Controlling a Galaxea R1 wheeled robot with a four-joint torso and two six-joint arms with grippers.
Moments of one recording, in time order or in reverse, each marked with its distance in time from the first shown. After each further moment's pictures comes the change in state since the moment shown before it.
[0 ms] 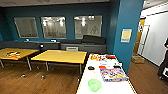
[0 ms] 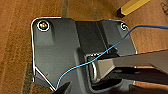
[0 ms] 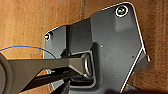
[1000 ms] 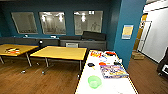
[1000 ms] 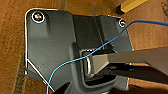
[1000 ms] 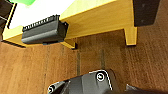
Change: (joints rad) left arm -0.022 0.029 -0.011 -0.028 0.003 -0.001; right arm 0.342 -0.681 0.630 0.034 0.090 0.160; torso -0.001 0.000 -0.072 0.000
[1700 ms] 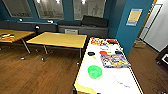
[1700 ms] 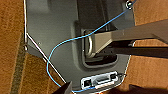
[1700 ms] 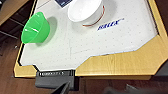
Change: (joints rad) left arm -0.030 0.020 -0.039 0.000 -0.004 0.000; right arm 0.431 -0.130 0.137 0.006 -0.154 0.140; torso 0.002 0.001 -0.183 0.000
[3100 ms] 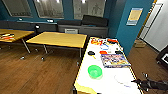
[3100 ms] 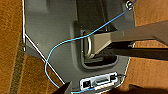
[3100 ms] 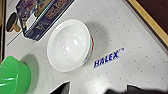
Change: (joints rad) left arm -0.003 0.029 -0.033 -0.005 0.003 0.000; right arm 0.227 0.349 -0.486 0.006 -0.263 0.399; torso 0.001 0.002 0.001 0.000
